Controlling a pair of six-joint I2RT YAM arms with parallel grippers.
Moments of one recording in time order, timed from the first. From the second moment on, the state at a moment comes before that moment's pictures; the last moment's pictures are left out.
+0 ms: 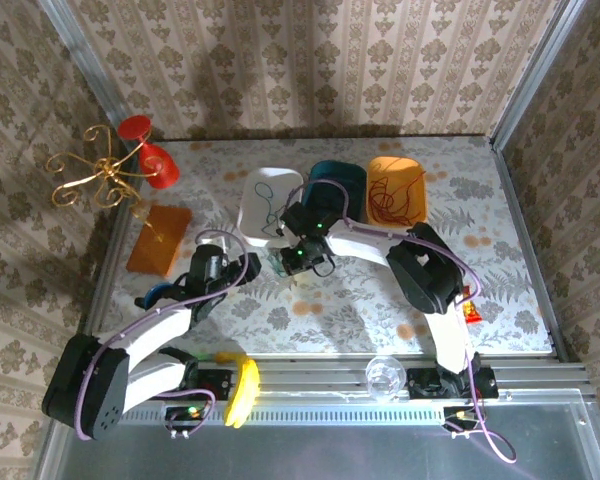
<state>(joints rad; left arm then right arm) -0.45 1.09 0.34 0.14 0.08 -0.59 0.75 2.04 1.42 -0.52 -0.25 0.37</state>
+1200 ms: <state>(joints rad) -0.41 1.28 0.45 0.55 0.57 -0.71 0.57 1.64 1.15 -0.28 -0.69 0.43</state>
